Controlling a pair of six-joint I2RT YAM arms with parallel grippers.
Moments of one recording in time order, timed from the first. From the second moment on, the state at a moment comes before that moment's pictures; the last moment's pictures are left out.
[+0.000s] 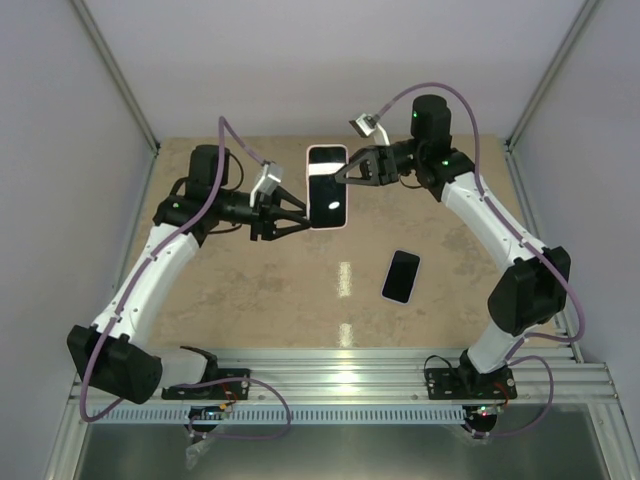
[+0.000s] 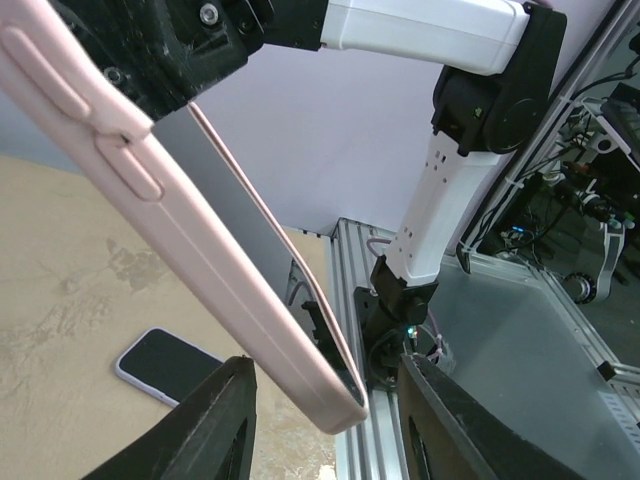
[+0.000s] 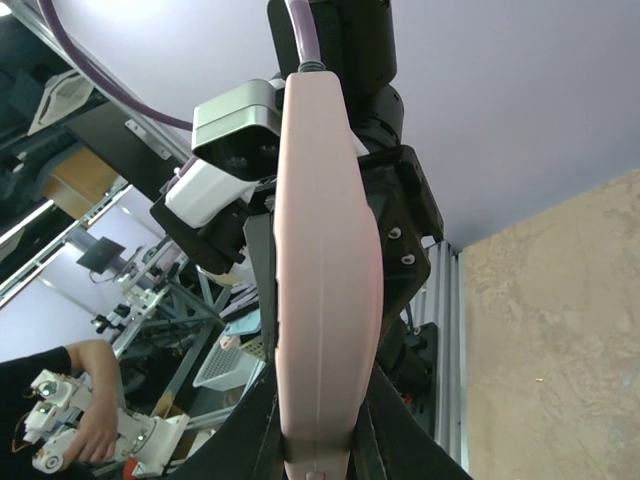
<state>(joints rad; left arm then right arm) -0.31 1.28 1.27 -0.57 1.30 0.26 0.41 1.70 1.61 -0.11 -1.52 0.55</state>
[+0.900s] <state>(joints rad) -0.31 1.29 1.27 -0.66 1.24 0.42 0.42 1.70 1.62 -0.09 -1.51 0.52</state>
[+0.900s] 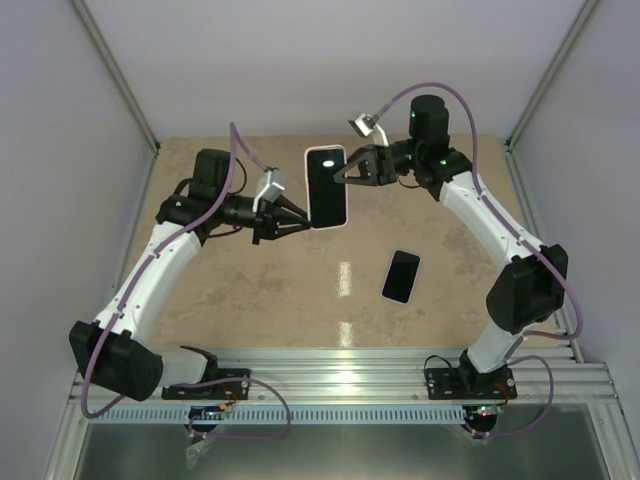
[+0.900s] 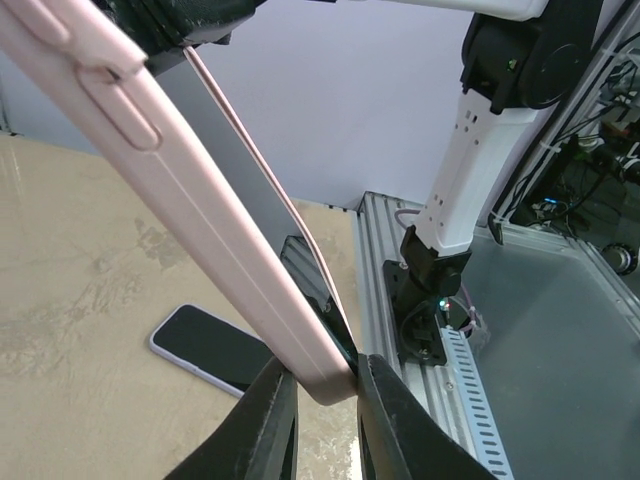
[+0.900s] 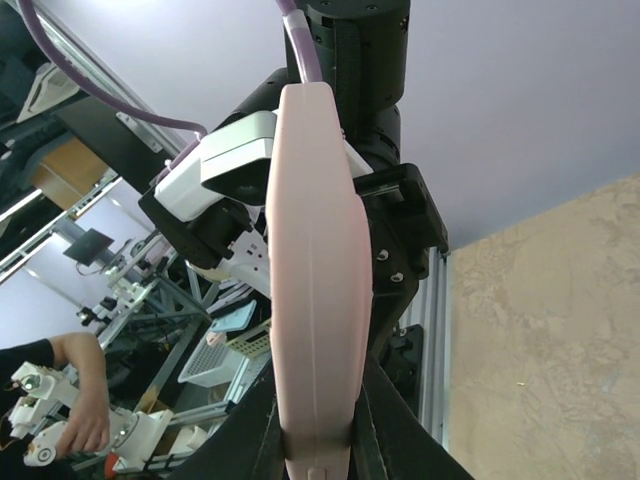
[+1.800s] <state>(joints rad) -0.32 1.31 1.31 -0.74 1.04 0.61 0.42 1.73 1.65 -0.18 -1.45 0.39</state>
